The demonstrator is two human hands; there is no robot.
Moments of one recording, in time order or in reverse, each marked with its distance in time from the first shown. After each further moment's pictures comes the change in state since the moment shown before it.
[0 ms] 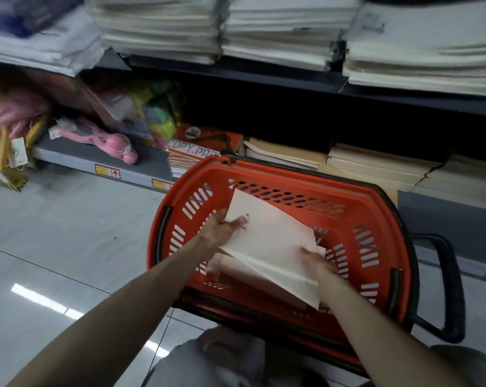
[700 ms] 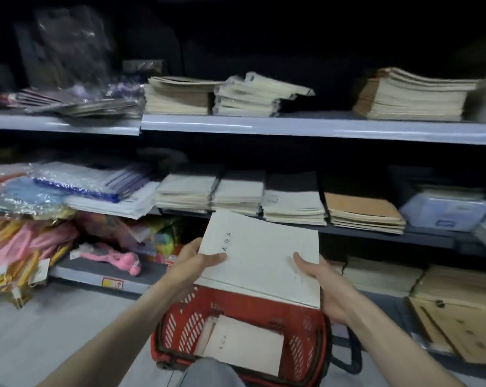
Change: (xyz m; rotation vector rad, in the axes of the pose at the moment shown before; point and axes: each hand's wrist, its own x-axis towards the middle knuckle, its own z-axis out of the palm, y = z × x) left_hand -0.250 0.152 -0.031 -0.134 -0.097 0.536; right_hand -0.294 -0.078 -0.134 0.222 -0.504 -0.673
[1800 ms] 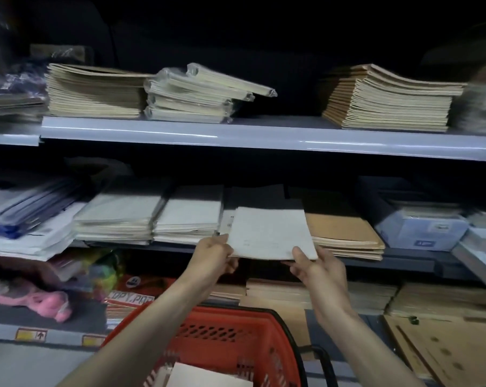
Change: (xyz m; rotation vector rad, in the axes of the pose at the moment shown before) left_hand 0.134 0.041 0.127 -0.019 -0.068 0.005; right_hand 0.076 -0.058 -0.041 -0.035 0.498 -0.421
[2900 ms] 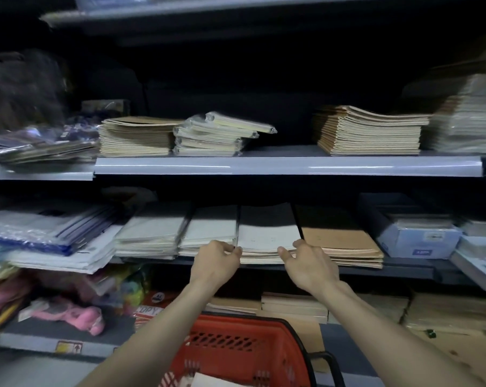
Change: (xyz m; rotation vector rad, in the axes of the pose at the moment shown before) left_hand -0.044 0.040 -0.016 0.772 0.295 0.172; right_hand -0.008 -0.052 0.025 -1.262 -0.115 -0.240
